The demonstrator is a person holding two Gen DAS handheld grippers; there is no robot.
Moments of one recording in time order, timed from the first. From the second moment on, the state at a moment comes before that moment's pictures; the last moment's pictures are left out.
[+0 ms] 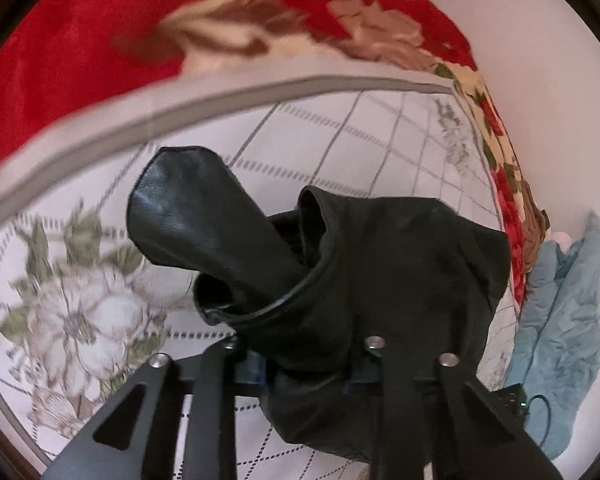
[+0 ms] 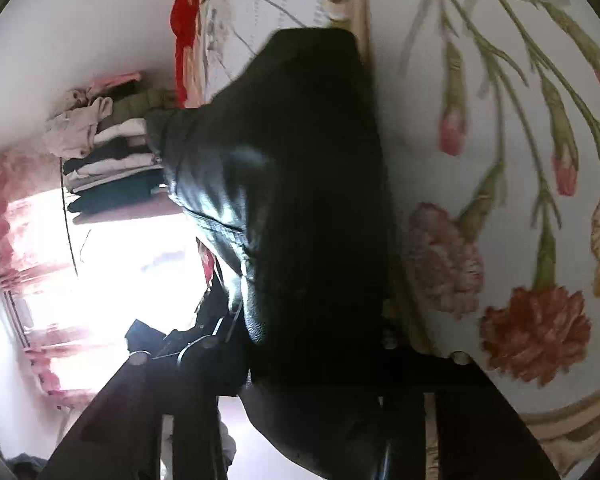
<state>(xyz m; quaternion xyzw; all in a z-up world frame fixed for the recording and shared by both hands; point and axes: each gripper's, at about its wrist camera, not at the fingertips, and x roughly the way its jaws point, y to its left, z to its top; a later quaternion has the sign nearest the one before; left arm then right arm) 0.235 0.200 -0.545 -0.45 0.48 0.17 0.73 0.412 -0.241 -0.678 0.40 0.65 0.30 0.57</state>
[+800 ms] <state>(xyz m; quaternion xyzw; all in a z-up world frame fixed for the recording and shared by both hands) 0.505 0.119 -0.446 -0.38 0.41 0.06 0.83 0.643 -0.372 -0.537 0.42 0.51 0.34 0.67</state>
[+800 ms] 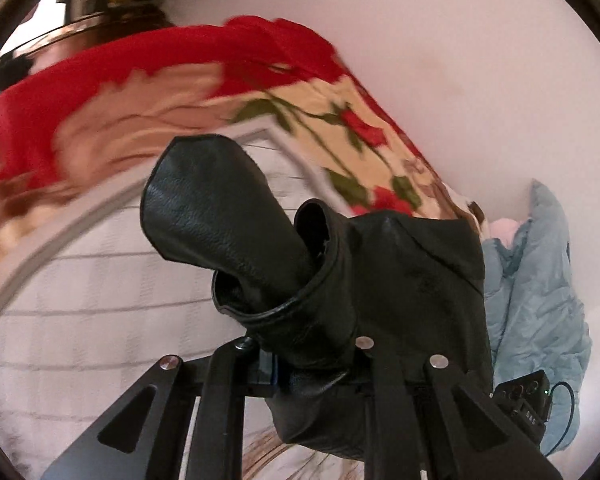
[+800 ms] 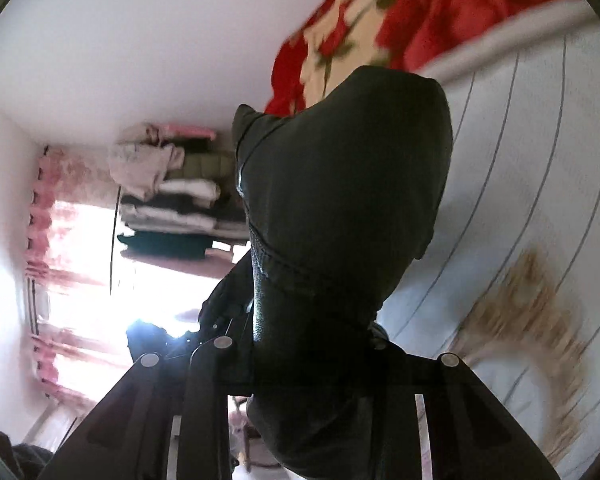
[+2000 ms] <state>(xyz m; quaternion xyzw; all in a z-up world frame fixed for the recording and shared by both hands) 0.560 -0.040 -0.419 0.00 0.50 0.03 0.87 0.617 -0.402 -0.485 -0.01 0.59 -0.09 0.80</state>
